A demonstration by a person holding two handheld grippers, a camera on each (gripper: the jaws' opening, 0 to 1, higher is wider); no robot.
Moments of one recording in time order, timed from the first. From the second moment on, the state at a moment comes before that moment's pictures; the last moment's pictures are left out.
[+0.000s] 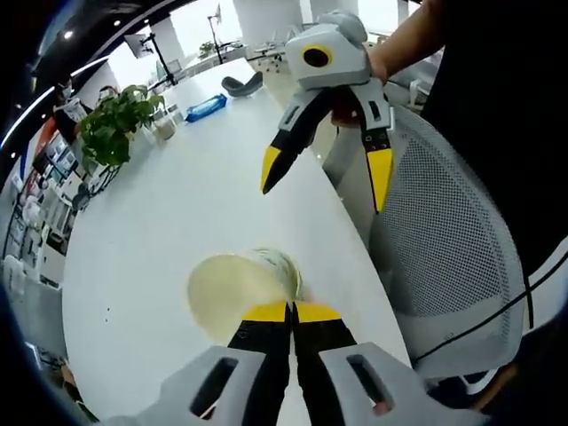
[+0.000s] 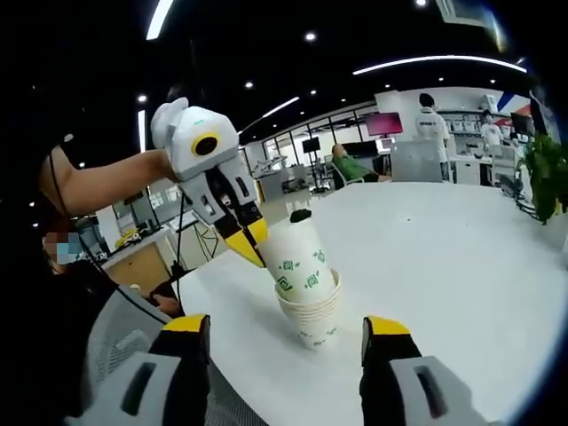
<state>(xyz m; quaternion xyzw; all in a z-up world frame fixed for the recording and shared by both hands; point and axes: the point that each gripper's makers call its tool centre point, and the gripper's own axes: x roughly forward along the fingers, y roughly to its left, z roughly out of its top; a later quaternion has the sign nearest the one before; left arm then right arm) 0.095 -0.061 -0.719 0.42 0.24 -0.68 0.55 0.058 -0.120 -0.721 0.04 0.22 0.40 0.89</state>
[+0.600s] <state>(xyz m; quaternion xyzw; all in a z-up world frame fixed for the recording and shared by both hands) 0.101 -0.063 -0.734 0.50 0.22 -0.67 0.51 0.057 -0.122 -0.725 0.05 0.22 0.39 0.89</state>
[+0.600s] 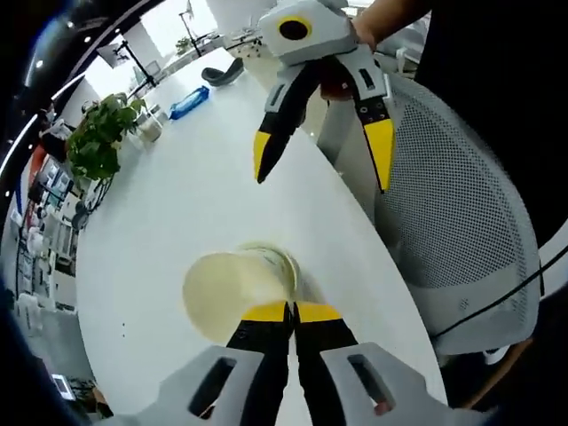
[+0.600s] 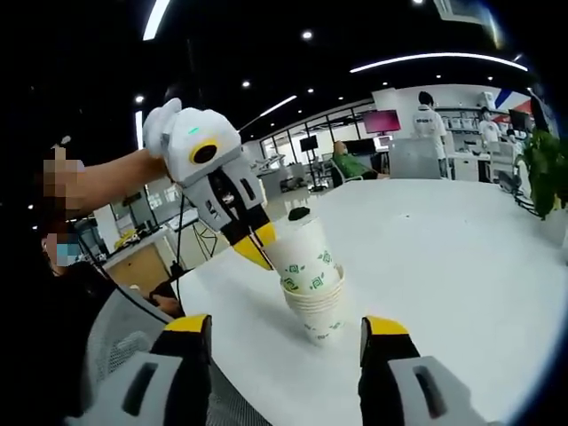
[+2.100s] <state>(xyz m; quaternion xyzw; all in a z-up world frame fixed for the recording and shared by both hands) 0.103 -0.074 -0.743 0.52 0.22 -0.66 0.49 0.057 -0.126 -0.729 0.05 0.23 0.38 0.89</state>
